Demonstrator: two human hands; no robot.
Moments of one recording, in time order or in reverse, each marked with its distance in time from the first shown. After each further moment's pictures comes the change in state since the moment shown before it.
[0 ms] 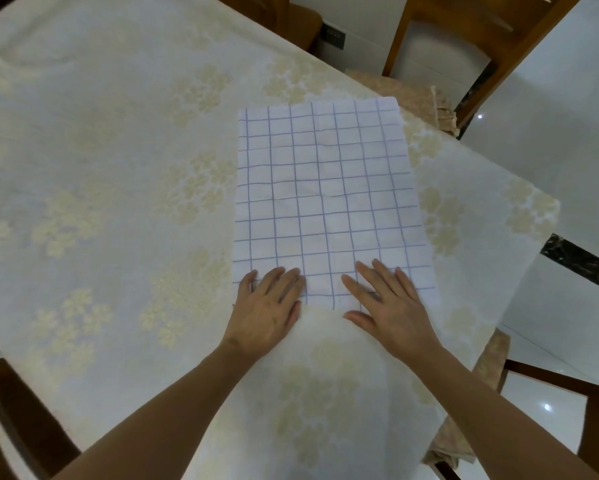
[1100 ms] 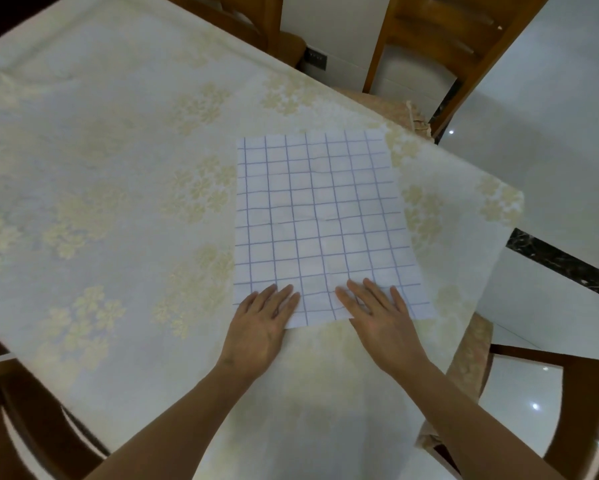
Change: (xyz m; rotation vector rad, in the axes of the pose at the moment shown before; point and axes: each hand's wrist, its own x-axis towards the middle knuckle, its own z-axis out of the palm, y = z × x) left_hand -0.060 0.004 -0.008 -0.061 0.007 0.038; right_hand -0.042 -0.060 -0.008 -0.052 0.030 0.119
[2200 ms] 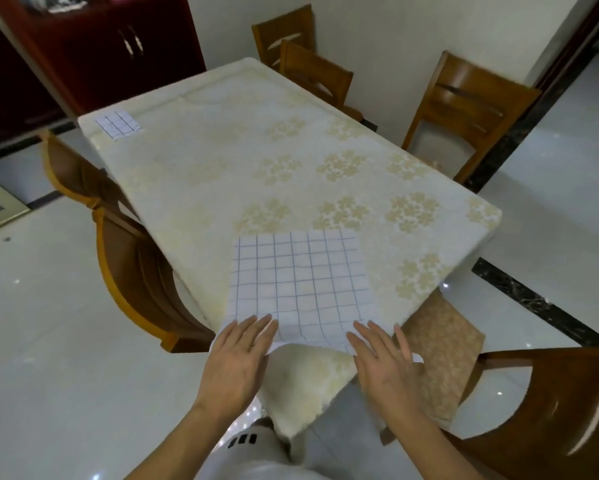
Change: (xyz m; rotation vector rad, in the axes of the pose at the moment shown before) left_hand -0.299 0.165 -0.072 0.062 0.244 -0.296; right_hand -0.249 -0.087 -0.071 0.100 0.331 -0.217
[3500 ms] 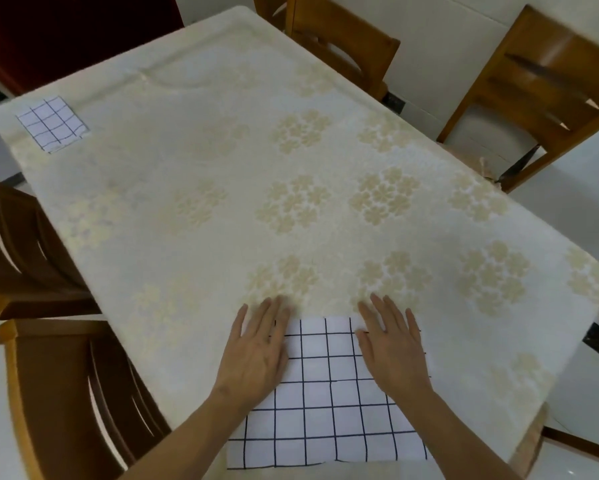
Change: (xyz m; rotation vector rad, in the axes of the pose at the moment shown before) left_hand 0.250 -0.173 0.113 0.003 -0.235 0.003; right_hand 0.264 0.060 0.172 -0.055 -0.368 0.249
